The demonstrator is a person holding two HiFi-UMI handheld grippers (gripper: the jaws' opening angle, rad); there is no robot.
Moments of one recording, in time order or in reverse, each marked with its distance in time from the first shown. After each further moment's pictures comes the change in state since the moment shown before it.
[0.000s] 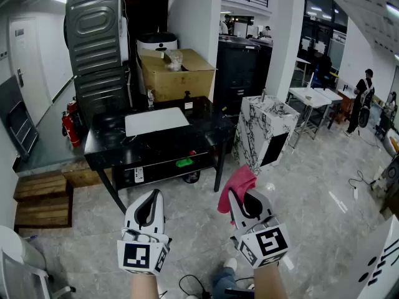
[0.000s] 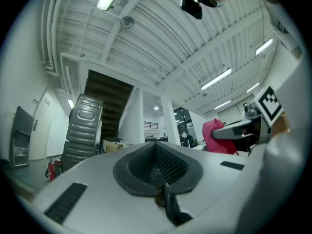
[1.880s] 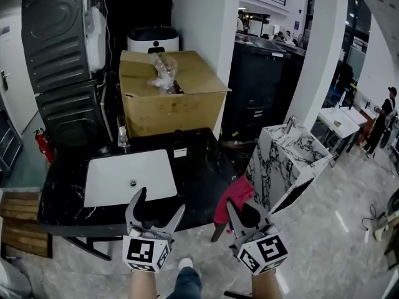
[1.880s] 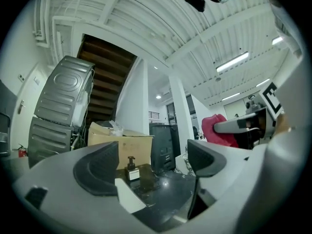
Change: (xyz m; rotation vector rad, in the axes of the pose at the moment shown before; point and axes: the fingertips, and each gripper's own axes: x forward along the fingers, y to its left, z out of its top) left arm 0.534 0.126 -0.213 -0.030 0.121 0.007; right arm 0.473 -0.294 -0.126 0.092 0.033 0.128
